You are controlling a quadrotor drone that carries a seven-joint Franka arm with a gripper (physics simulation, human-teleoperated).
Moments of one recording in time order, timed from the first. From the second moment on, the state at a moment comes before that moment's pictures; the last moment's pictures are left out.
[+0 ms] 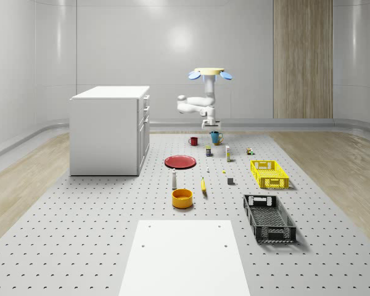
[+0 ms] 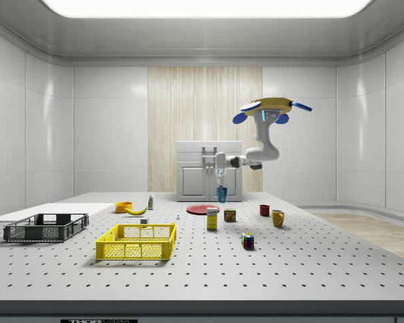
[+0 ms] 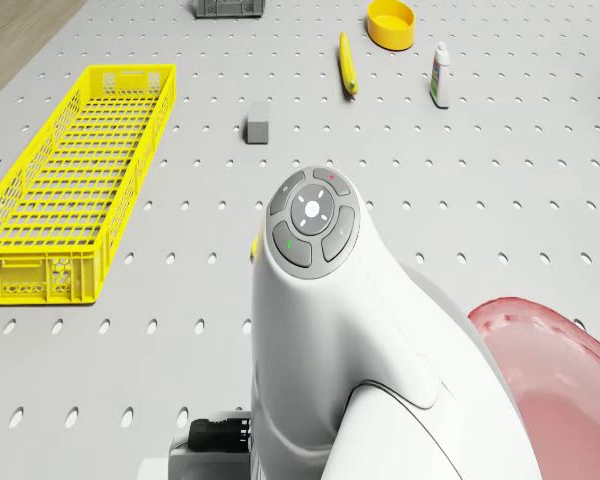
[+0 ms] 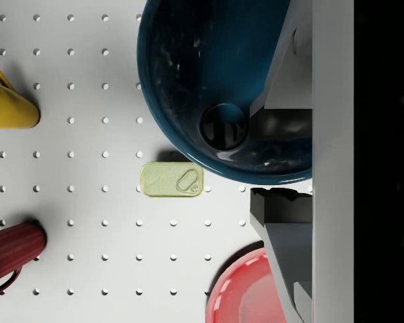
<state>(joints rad) -1.20 -1.51 1.35 -2.82 -1.80 1.59 1.66</state>
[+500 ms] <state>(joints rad) -1.20 -1.53 1.35 -2.81 -1.79 1.60 1.67</state>
